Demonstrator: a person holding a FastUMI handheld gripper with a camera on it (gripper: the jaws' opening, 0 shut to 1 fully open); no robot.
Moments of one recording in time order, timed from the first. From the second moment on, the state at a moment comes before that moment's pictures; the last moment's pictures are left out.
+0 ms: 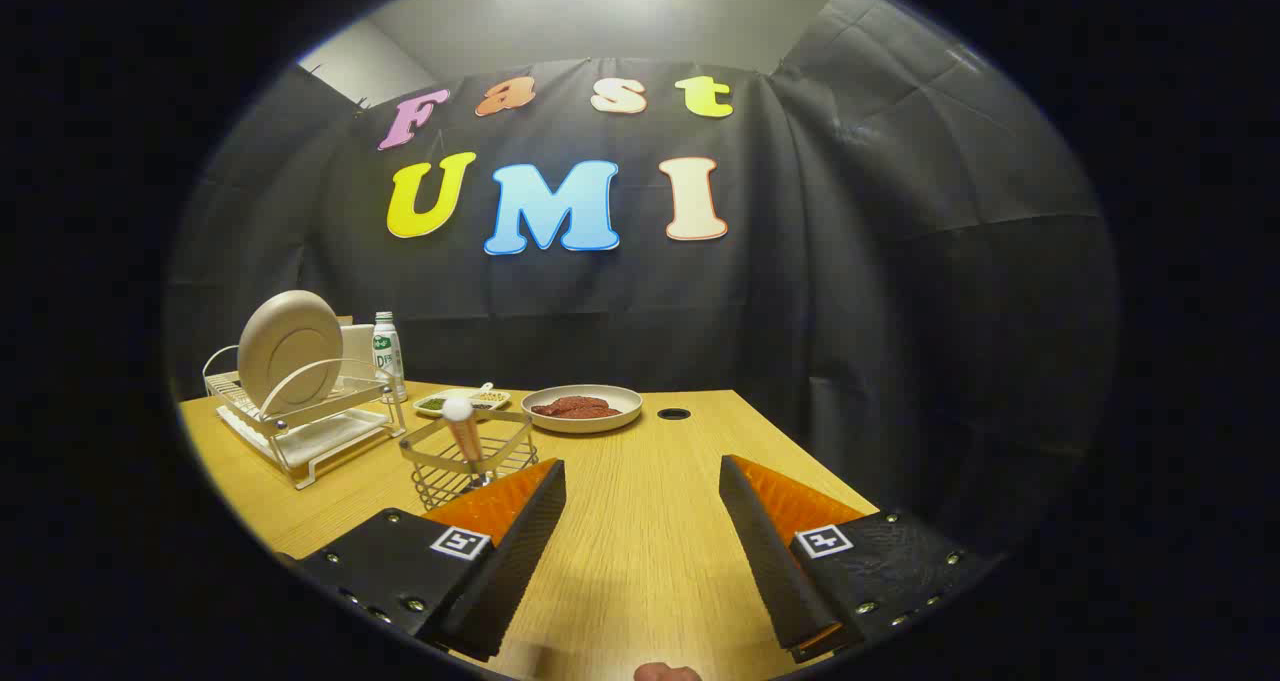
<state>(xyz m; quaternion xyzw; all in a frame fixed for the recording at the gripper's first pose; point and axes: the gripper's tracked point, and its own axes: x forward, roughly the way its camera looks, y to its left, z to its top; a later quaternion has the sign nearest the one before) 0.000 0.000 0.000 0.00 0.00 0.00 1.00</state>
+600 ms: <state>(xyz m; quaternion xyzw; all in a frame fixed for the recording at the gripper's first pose) 0.004 -0.016 0.140 -0.01 -0.04 -0.10 0.99</state>
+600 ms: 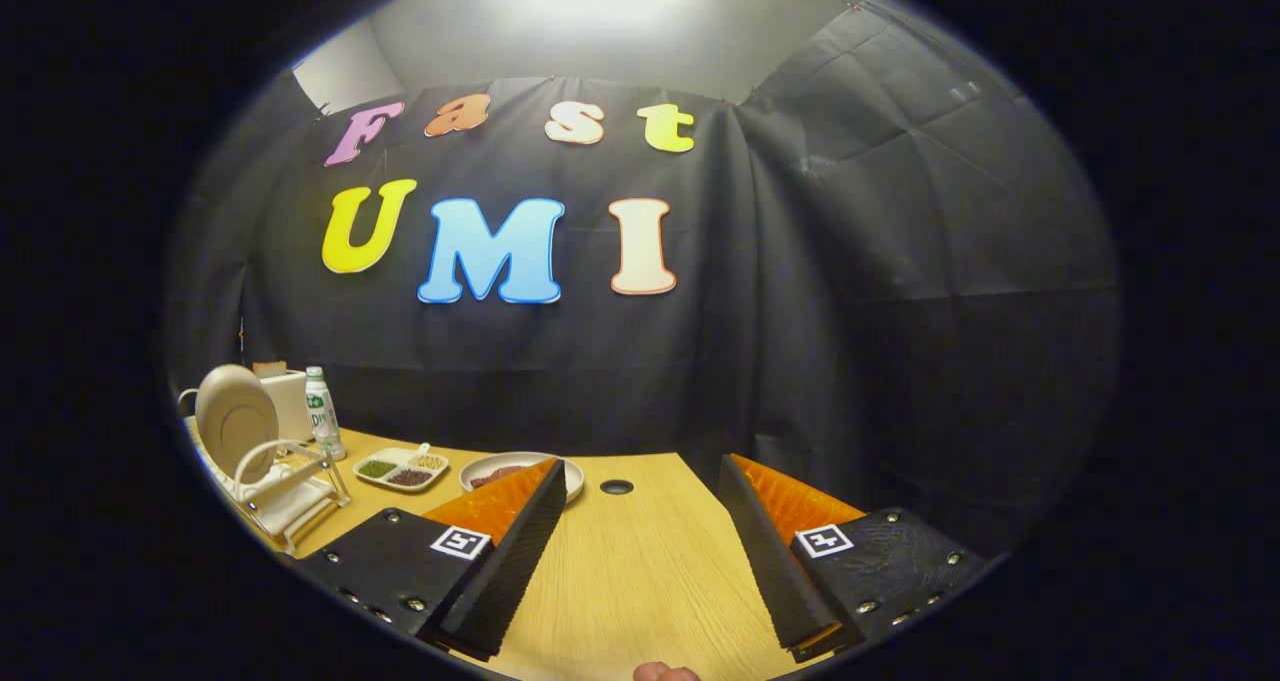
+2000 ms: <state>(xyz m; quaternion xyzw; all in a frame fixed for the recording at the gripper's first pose) 0.027 0.328 0.217 0.01 0.14 0.13 0.98</state>
